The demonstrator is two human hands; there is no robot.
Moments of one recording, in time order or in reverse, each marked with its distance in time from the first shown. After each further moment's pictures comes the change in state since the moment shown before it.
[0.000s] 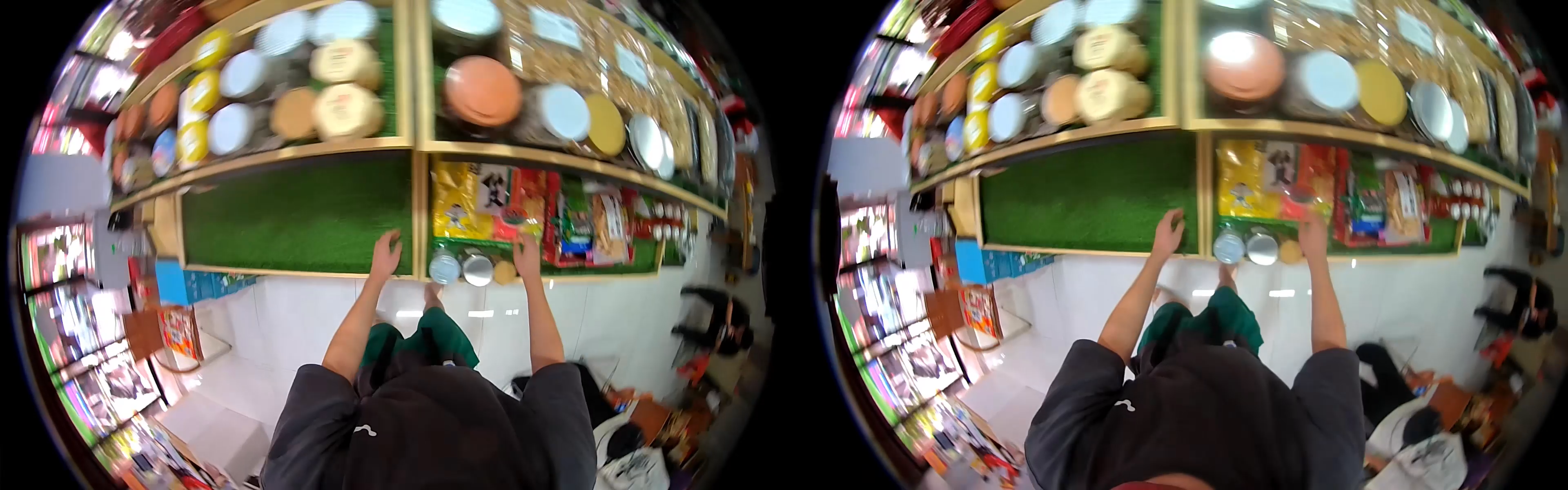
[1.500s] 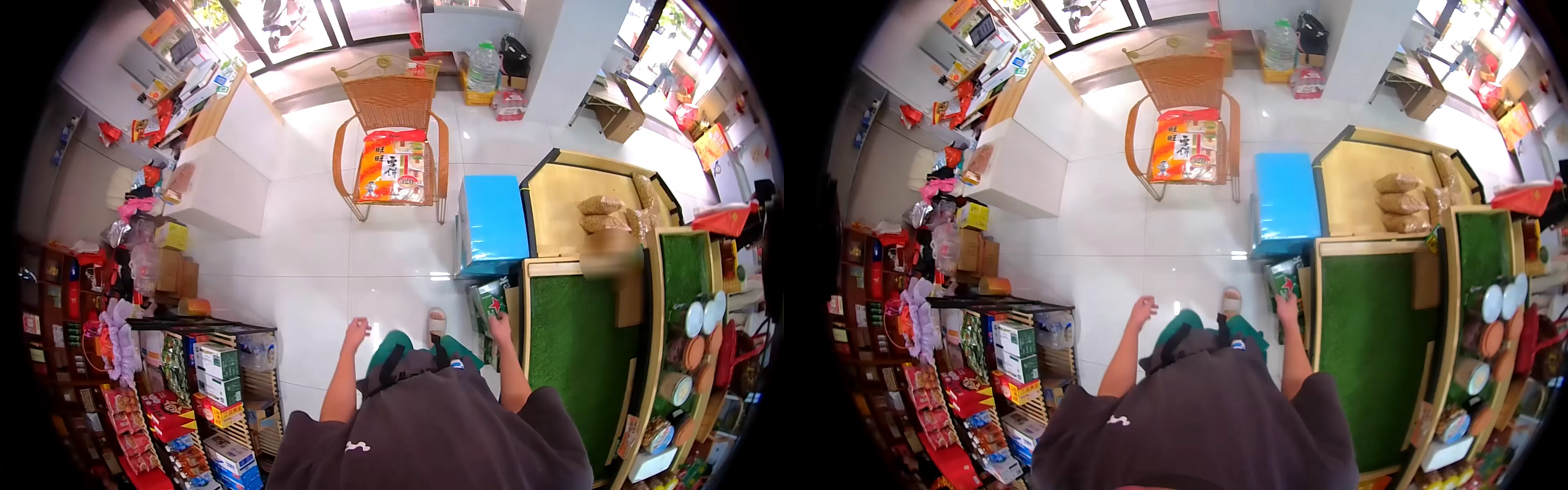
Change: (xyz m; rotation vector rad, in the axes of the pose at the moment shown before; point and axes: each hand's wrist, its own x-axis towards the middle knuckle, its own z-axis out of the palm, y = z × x) left_hand -0.562 -0.416 -0.599 -0.843 1.352 -1.168; right_hand -0.228 -0.716 0.802 -0.130 -0.959 -0.542
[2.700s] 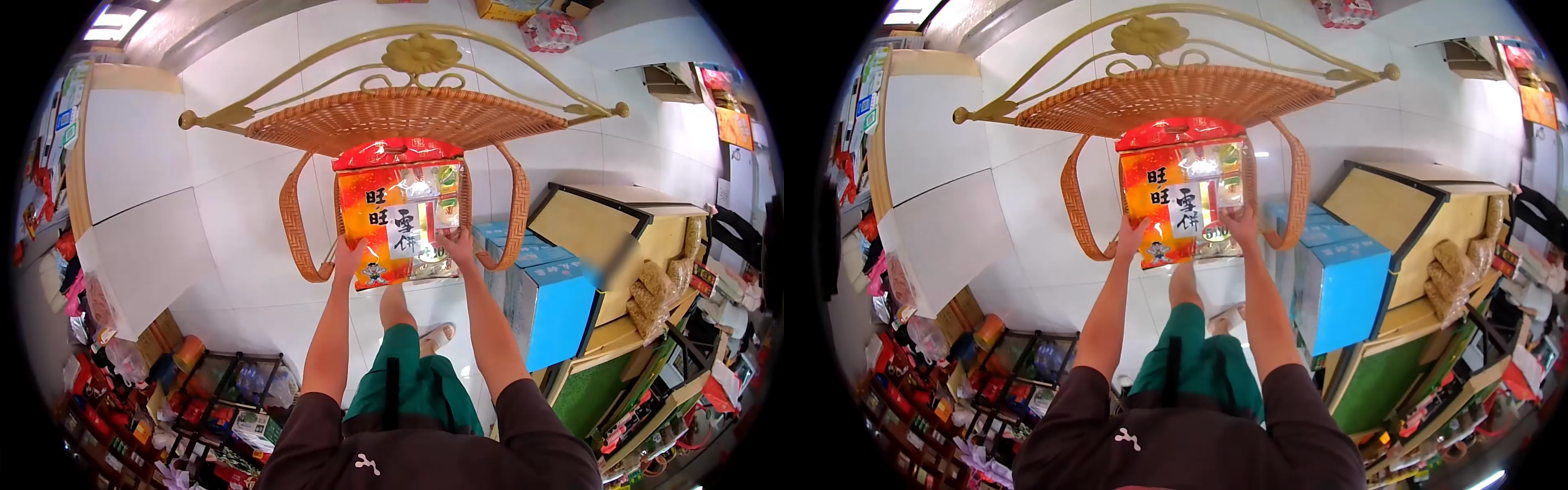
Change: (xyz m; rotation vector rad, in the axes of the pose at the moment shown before) left_hand 0.627 0.271 0.026 0.086 -0.103 0.053; right_hand 0.450 -0.314 0.408 -0.199 -0.104 0.108
